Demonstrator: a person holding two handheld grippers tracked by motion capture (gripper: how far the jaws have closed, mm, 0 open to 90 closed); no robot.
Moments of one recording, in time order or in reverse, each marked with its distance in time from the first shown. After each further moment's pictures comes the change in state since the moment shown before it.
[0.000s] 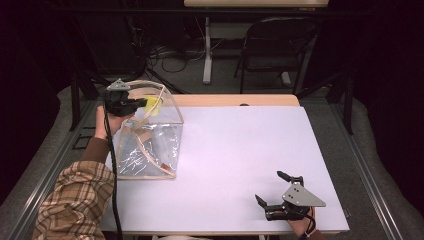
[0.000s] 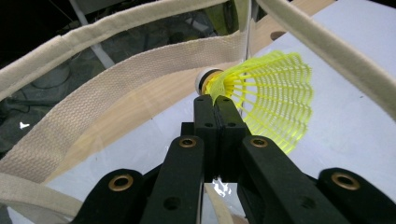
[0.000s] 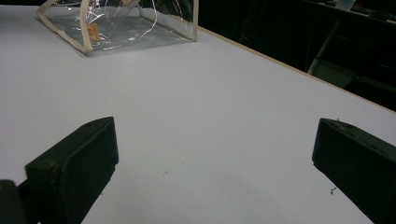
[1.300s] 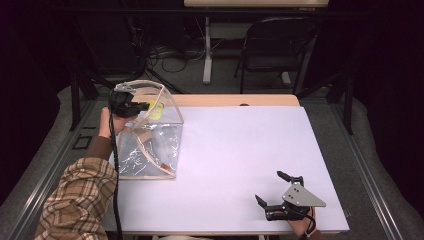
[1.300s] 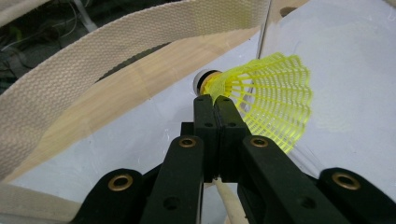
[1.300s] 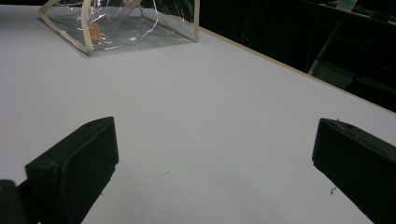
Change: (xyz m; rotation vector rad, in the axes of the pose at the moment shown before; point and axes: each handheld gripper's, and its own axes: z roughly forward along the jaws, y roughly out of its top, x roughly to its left) left arm 0.008 -0.009 0.022 0.081 -0.010 -0.022; right arm 0.000 0.001 0.000 0.000 0.003 -0.006
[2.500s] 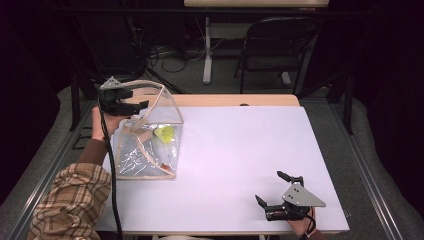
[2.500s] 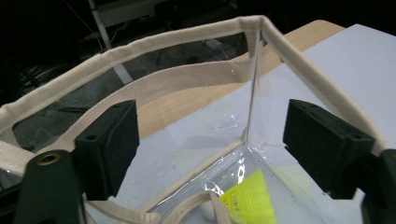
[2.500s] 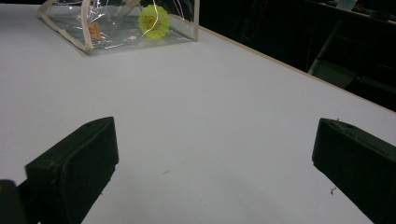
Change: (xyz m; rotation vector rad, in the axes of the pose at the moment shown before) left arm -0.012 0.009 -0.040 -0.159 0.062 -0.031; right arm 0.000 0.000 0.000 0.003 -0.001 0.000
